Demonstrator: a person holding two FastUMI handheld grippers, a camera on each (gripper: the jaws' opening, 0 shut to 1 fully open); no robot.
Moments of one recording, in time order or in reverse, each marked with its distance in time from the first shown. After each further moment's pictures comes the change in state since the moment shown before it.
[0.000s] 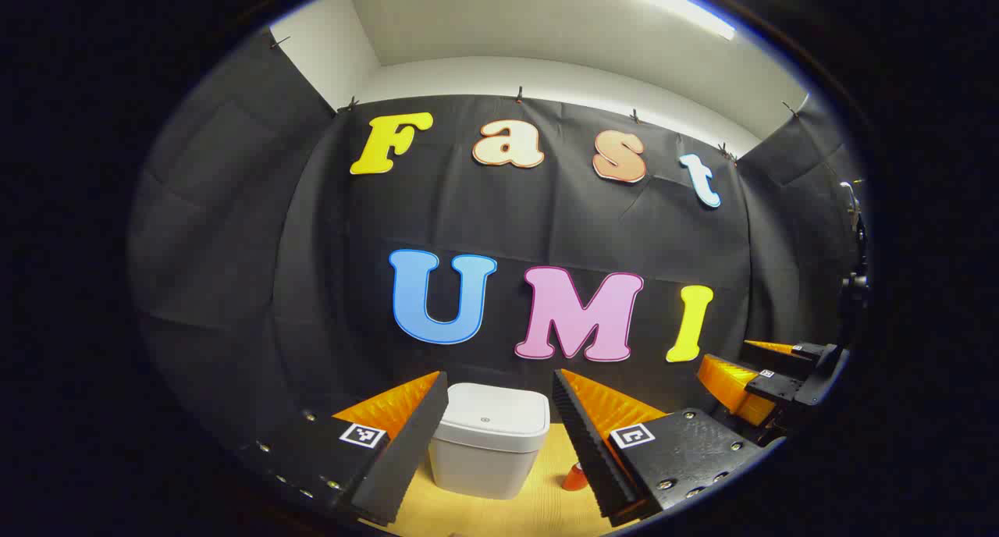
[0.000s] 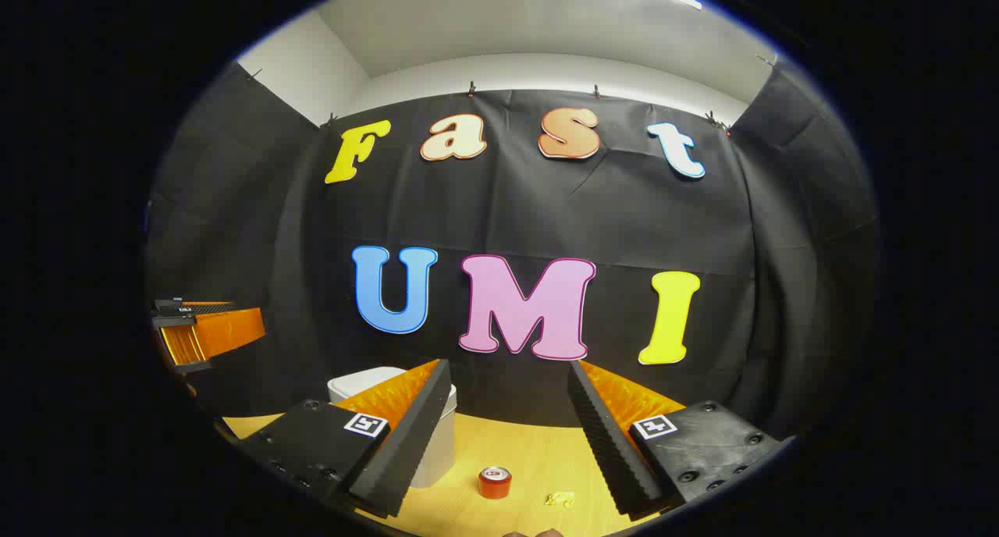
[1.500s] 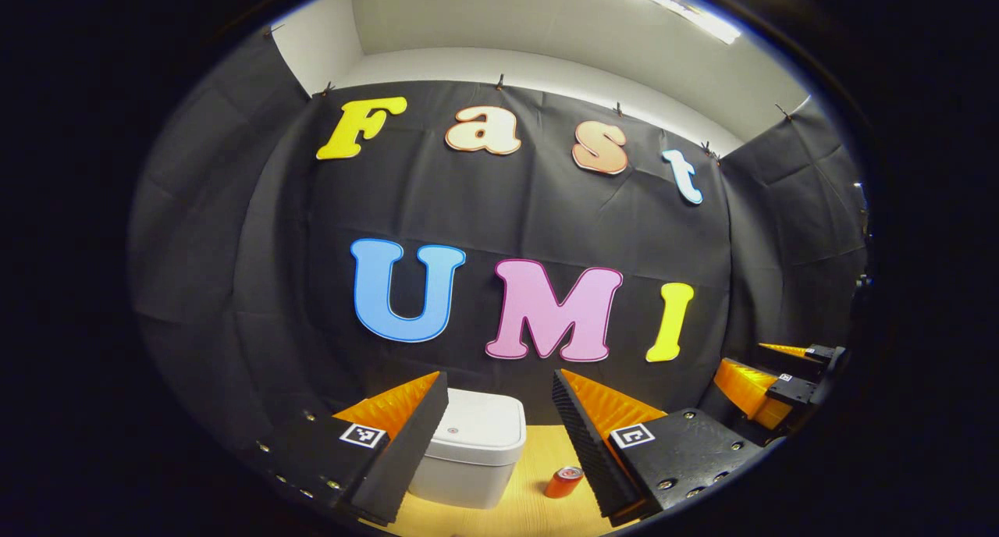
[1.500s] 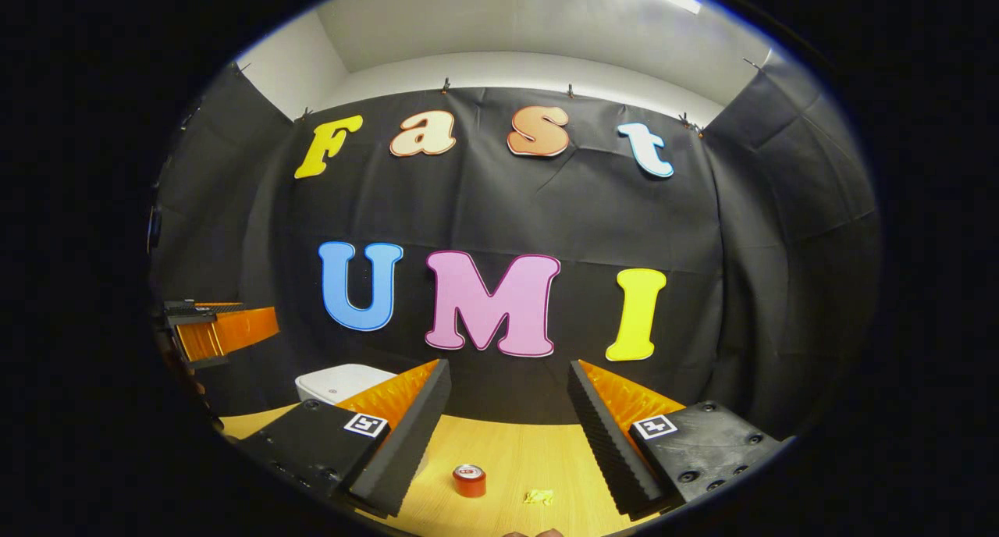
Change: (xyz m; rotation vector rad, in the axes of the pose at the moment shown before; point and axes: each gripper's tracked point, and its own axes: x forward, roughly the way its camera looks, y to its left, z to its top) left arm 0.059 -0.022 -0.015 -0.027 0.025 -0.116; right arm 0.000 -0.032 -0.009 -0.016 0.012 -0.126
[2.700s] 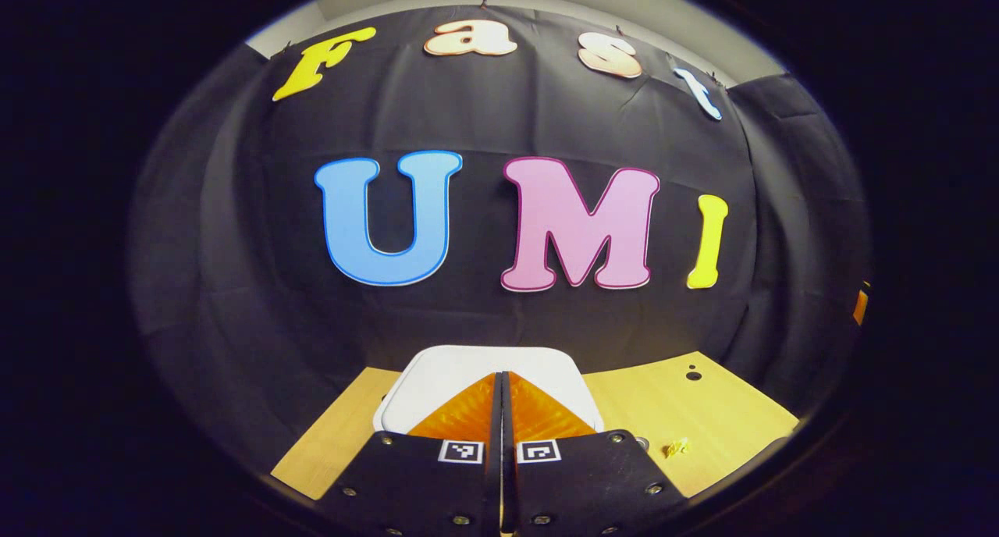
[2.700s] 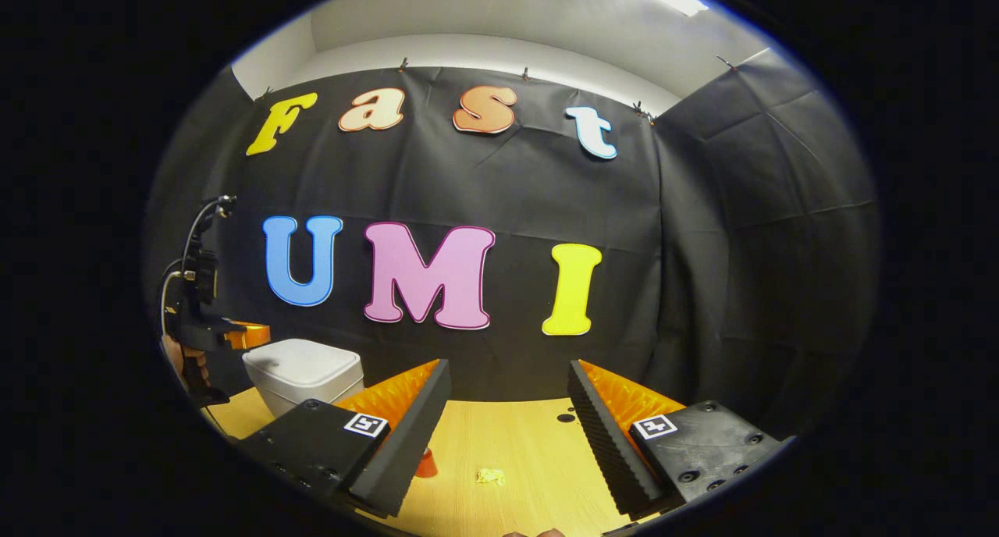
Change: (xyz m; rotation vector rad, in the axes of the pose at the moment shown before) left arm 0.128 0.054 -0.126 0.074 0.314 -0.018; right arm -0.029 -0.065 -0.028 -0.023 0.088 -0.212
